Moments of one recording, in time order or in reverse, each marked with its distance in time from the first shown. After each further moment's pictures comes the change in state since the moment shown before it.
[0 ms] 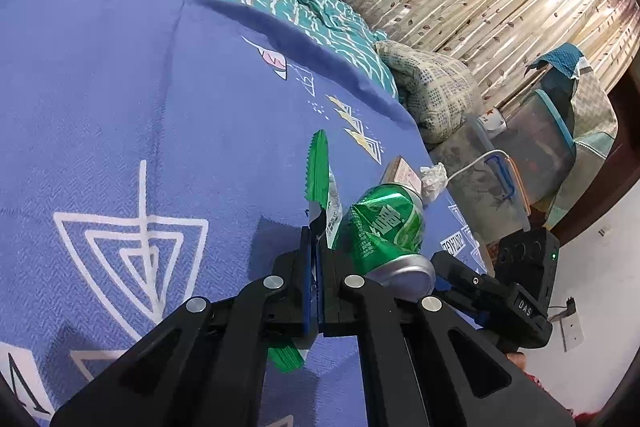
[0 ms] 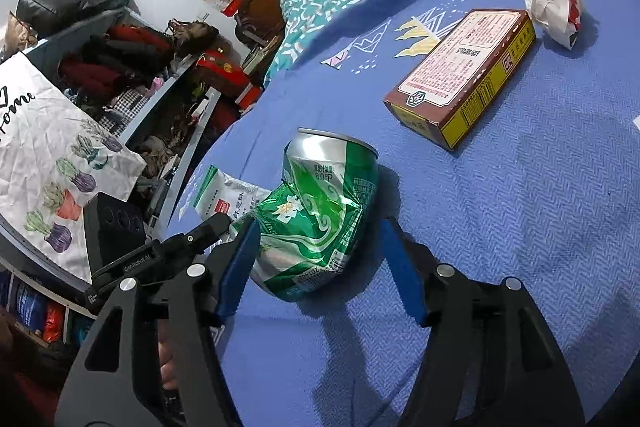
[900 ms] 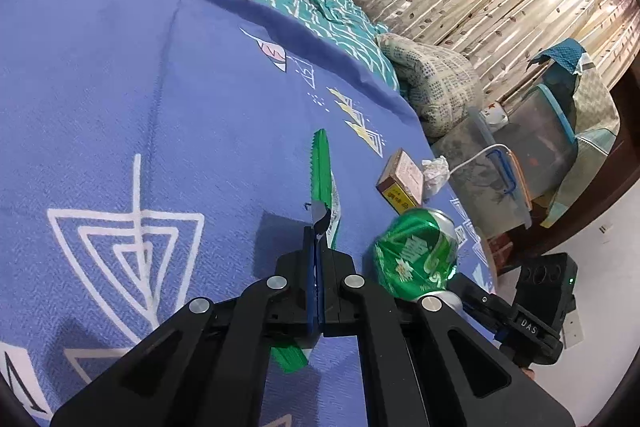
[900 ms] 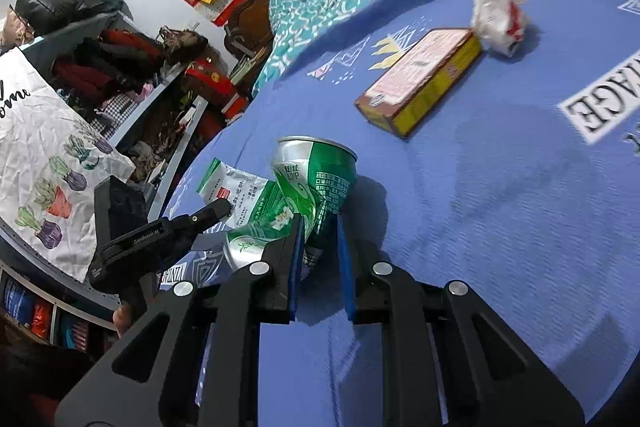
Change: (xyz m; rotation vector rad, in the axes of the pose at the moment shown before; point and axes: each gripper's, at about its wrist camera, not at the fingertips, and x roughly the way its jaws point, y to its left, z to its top) left arm 0.004 -0.001 0.001 0.009 0.026 -0.002; right arm -0.057 -0.004 -0.027 -0.010 -0.066 -0.075
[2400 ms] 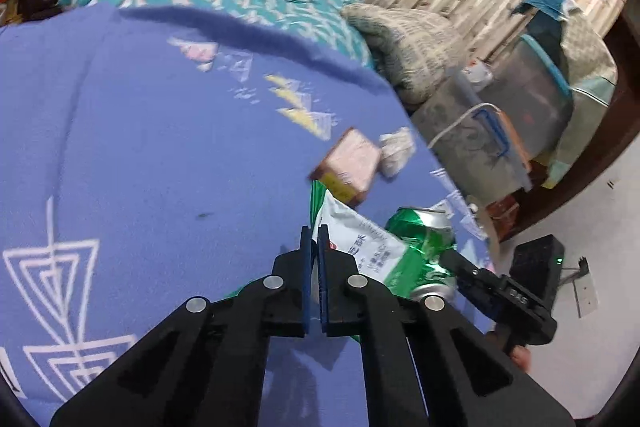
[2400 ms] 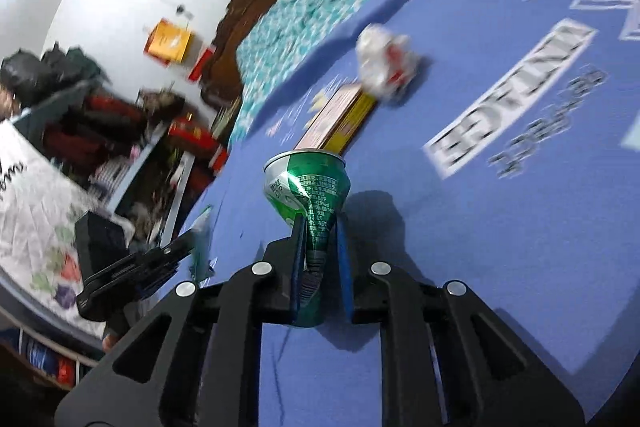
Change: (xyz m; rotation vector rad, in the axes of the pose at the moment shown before) left arm 0.022 -0.091 0.007 0.151 0.081 0.021; right arm -0.080 -0.071 0.027 0.192 -0.157 -0.027
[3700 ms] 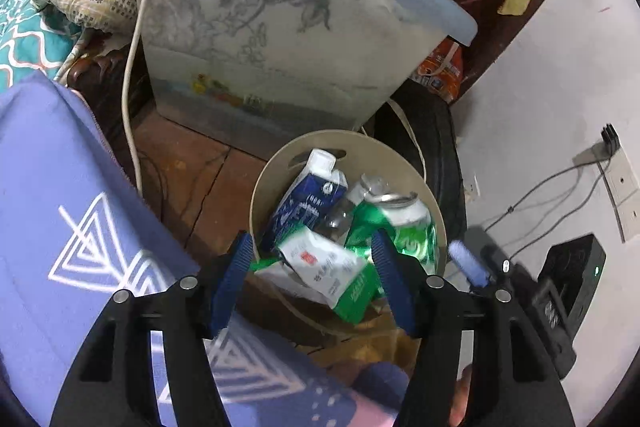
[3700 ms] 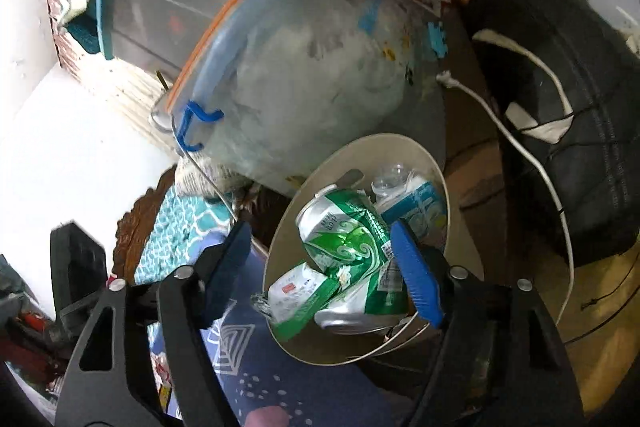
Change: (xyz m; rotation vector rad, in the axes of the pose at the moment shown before) left arm 0.371 -0.432 0.004 0.562 0.377 -0.147; right arm -0.248 -0.272 0.097 0.359 -0.665 -0.351
